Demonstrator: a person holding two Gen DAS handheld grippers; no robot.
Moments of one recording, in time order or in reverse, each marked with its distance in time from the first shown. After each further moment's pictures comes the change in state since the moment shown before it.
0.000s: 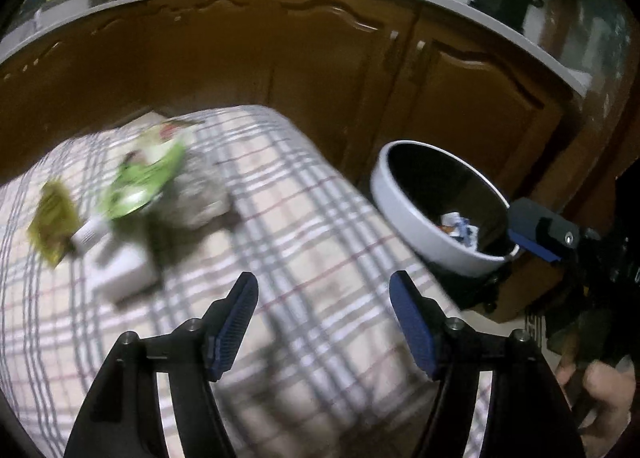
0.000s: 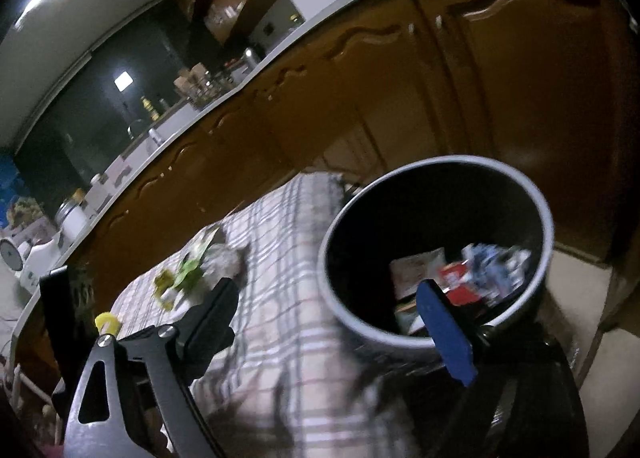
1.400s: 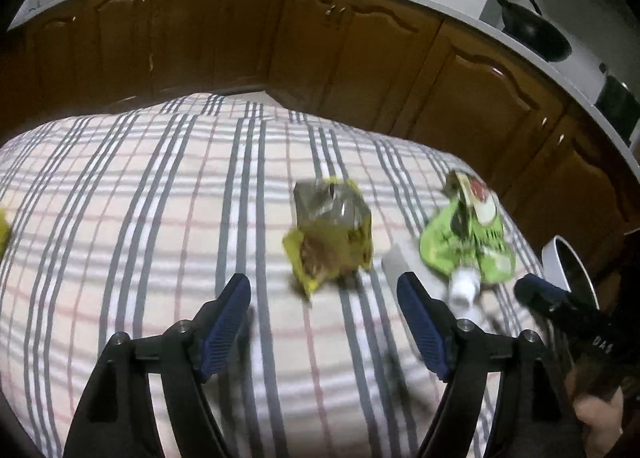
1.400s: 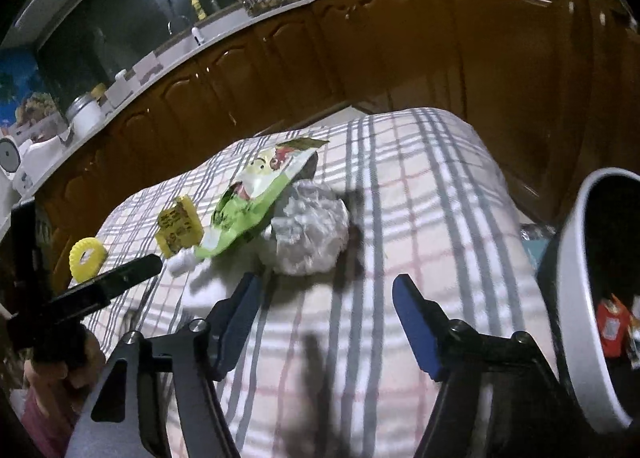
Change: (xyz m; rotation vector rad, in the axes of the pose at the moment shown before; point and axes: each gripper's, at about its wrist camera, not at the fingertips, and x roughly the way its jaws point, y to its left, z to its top) left arm -0.030 0.189 0.014 -0.299 -0.065 0.189; right arm 0.149 0.125 -0.013 -0.269 0.238 0.045
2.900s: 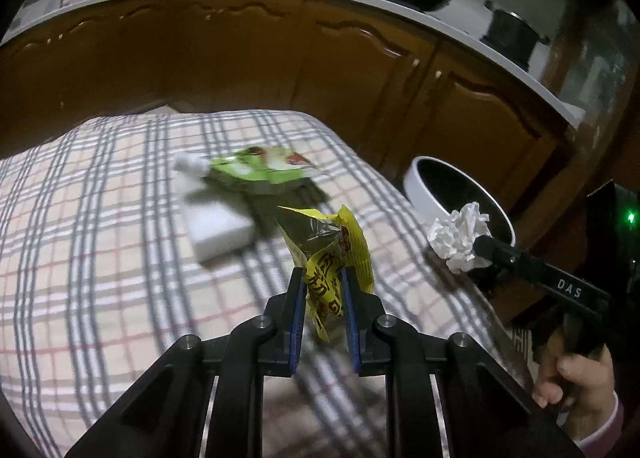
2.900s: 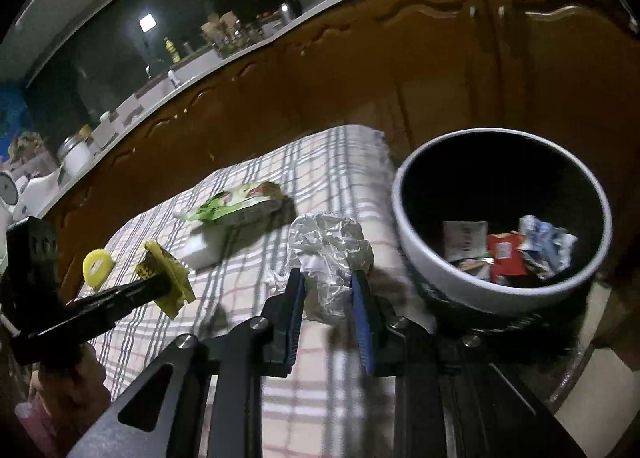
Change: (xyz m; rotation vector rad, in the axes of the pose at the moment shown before) left arm -0.055 -0.095 -0.068 0.241 0.030 -0.258; right arm -0.126 -0.062 -0.063 0.118 -0.126 -0.072
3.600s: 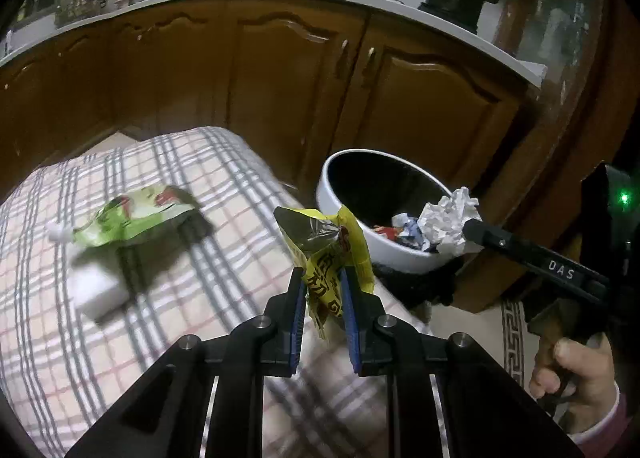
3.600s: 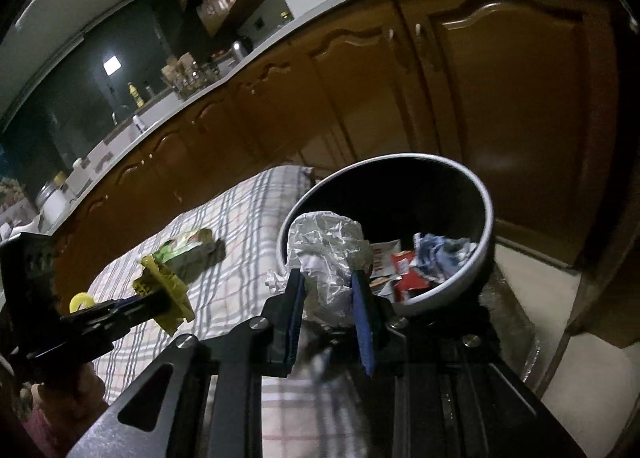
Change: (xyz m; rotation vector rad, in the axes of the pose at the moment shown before) left arm 0.048 -0.090 0.027 0.156 0.031 -0.076; right arm -0.045 -0.075 0.008 0.115 -0.106 -0.091
